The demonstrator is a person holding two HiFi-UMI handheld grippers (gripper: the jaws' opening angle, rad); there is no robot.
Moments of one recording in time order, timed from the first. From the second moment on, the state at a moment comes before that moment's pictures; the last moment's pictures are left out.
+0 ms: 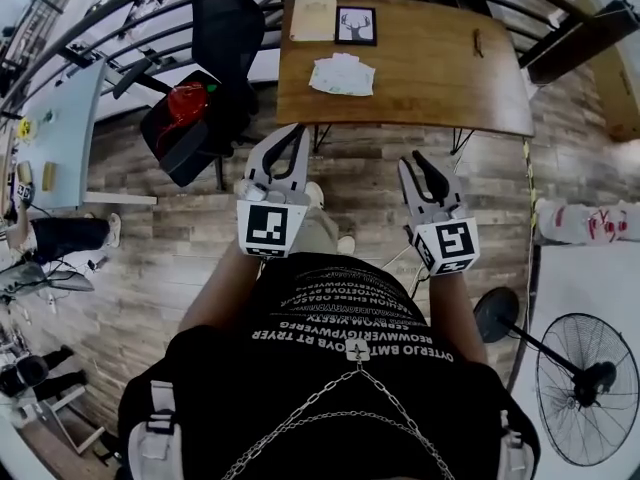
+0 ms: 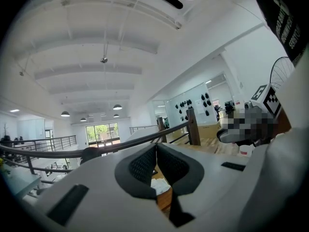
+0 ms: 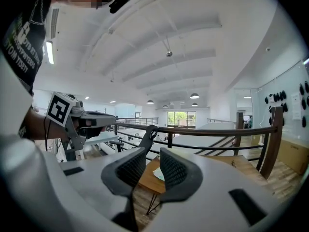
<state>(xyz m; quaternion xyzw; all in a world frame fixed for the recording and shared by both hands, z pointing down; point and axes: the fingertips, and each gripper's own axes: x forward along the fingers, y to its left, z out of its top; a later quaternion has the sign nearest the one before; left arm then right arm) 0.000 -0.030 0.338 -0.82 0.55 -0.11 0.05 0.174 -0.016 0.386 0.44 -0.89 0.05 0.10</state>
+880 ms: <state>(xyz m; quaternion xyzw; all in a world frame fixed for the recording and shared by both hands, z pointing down) -0.034 -0.091 0.349 -0.82 0.57 -0.09 0.03 0.137 -0.089 0.393 0.43 -0.90 0.05 0.11</state>
